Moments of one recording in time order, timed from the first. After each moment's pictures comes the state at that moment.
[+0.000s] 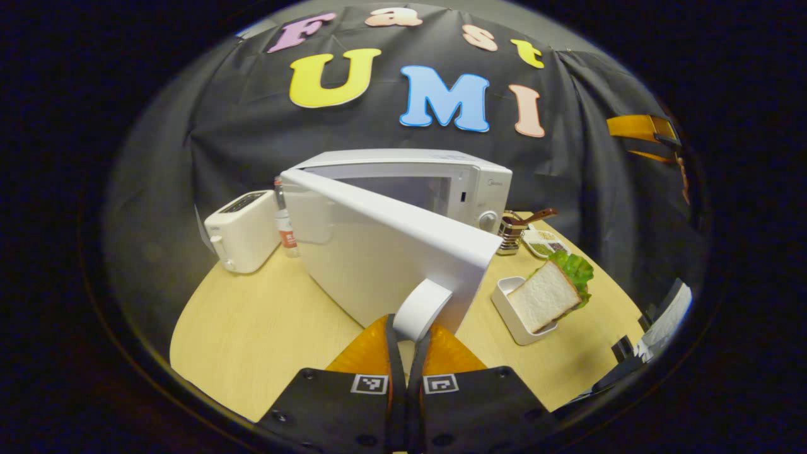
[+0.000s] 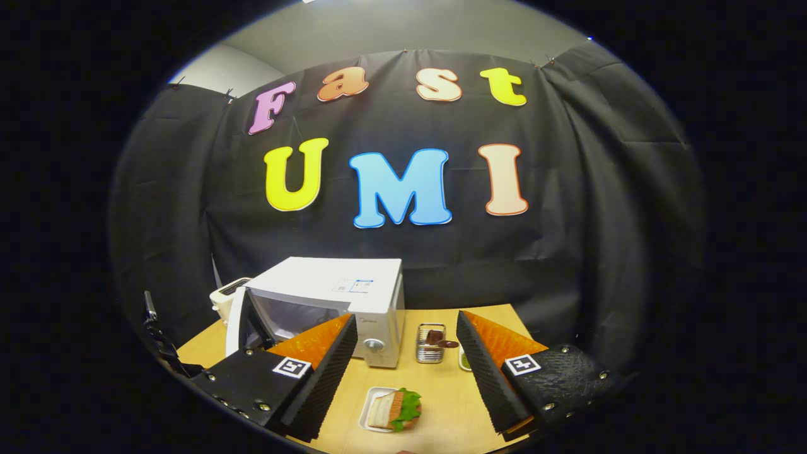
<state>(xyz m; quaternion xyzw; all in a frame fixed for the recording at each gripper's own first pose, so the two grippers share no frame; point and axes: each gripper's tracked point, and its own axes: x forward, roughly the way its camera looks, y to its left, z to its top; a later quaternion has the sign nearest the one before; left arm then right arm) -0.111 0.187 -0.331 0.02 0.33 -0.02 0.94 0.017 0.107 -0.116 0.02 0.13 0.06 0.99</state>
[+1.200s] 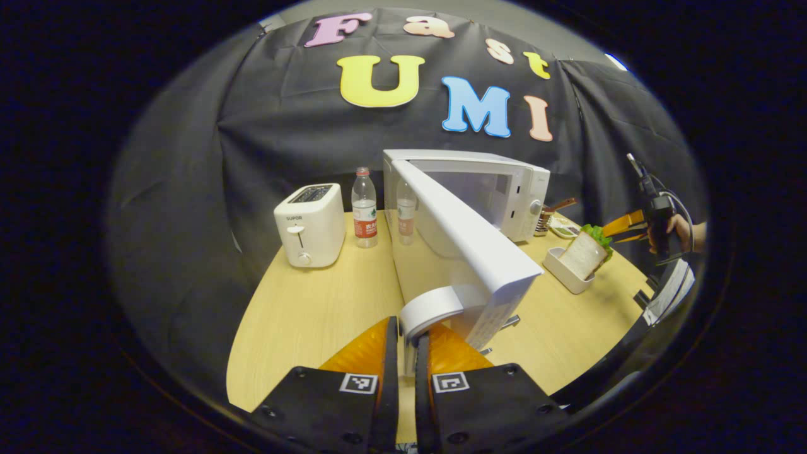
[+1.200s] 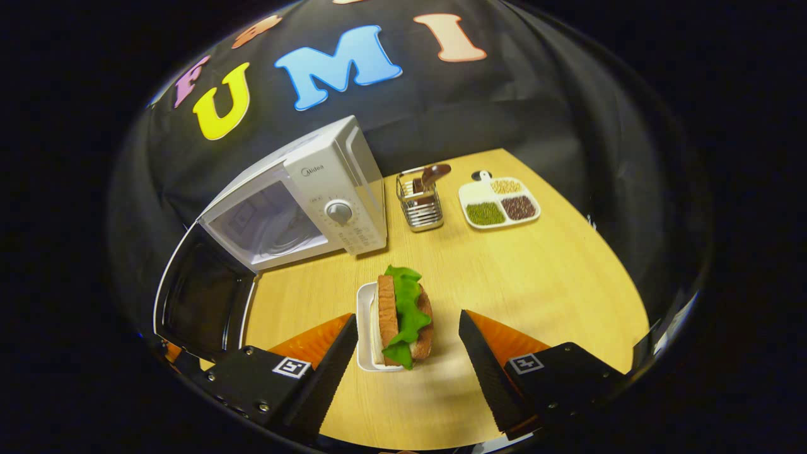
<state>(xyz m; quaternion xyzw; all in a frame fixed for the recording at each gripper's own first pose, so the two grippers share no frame) -0.172 0.396 -0.312 0.03 0.32 -0.05 0.94 -0.018 0.092 -0.355 0.17 0.41 -0.01 0.90</state>
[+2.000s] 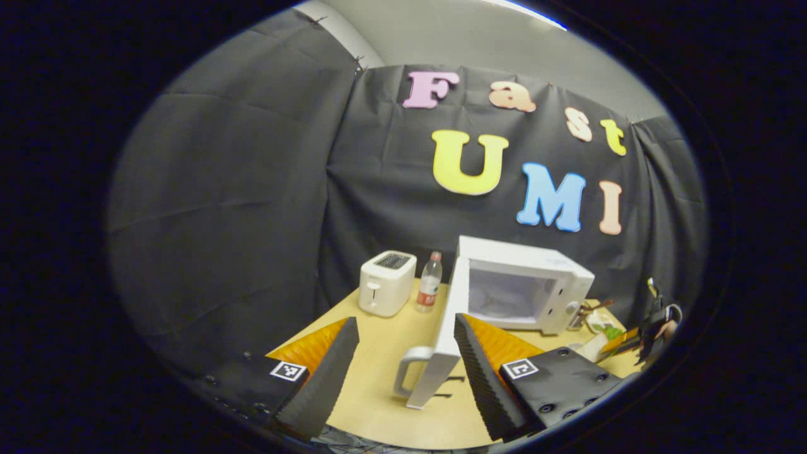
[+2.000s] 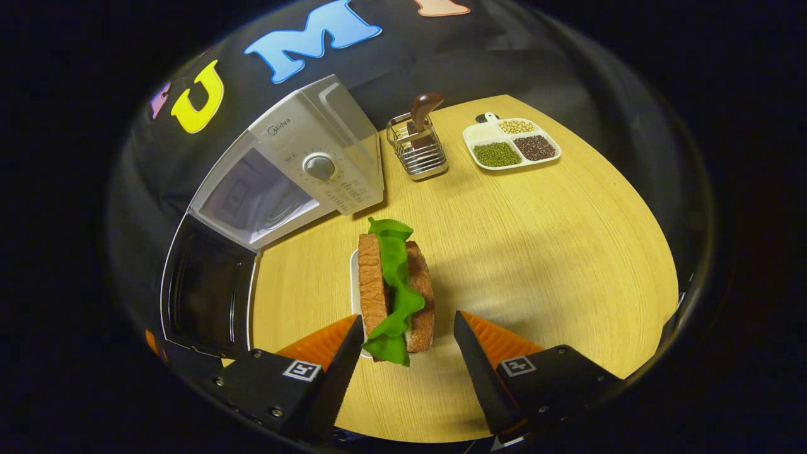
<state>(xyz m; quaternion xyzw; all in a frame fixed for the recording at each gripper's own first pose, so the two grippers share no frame) -0.196 0.361 -0.118 -0.02 0.12 0.17 0.98 -0.015 0.100 -0.395 0.19 0.48 0.02 0.85</state>
